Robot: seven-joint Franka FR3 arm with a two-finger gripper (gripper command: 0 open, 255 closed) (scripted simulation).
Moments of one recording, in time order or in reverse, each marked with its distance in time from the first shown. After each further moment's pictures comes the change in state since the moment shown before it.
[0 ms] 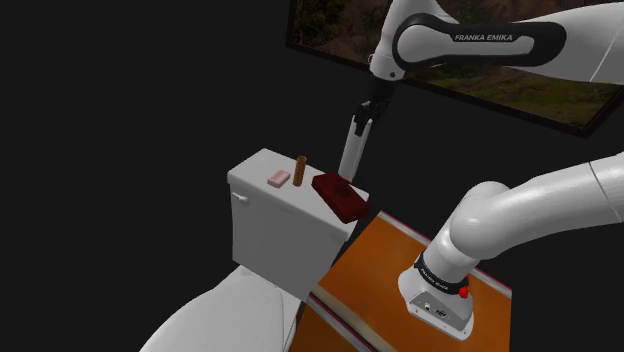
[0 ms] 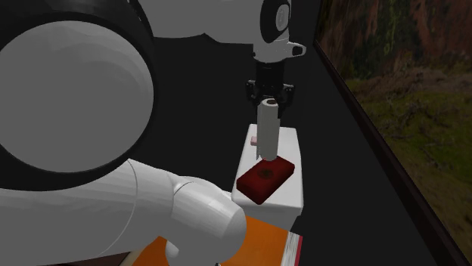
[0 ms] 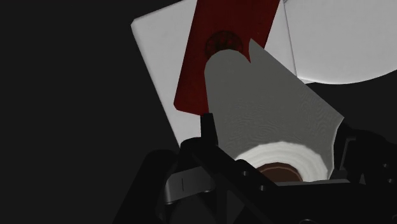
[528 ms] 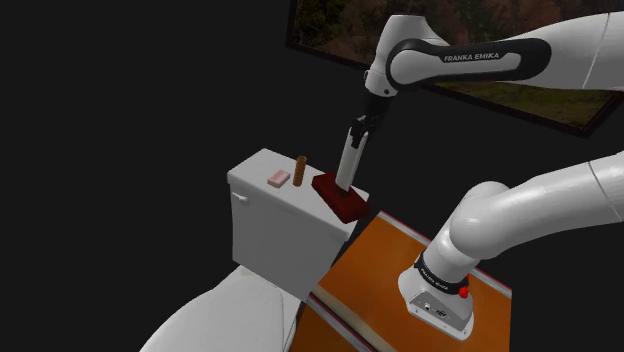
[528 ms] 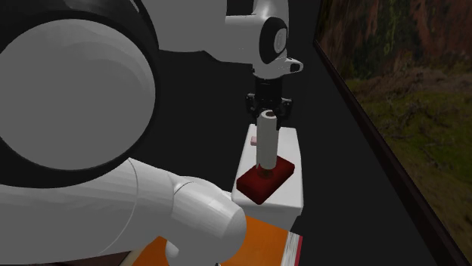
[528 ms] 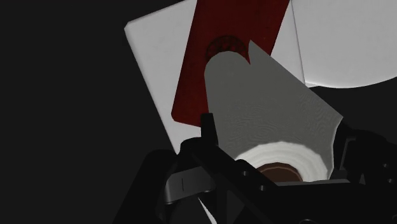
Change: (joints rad) arm -0.002 0.006 -0.005 -0.101 -0.006 0.108 0.004
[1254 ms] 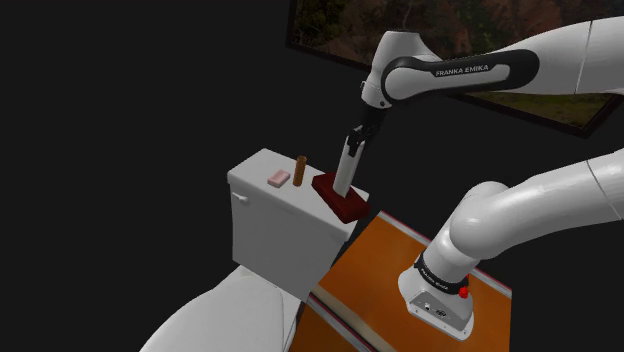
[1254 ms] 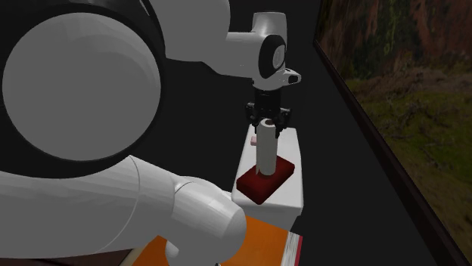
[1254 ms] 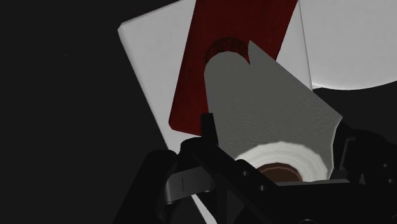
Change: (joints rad) arm -0.002 0.017 -0.003 -0.070 -0.005 0.092 0.005
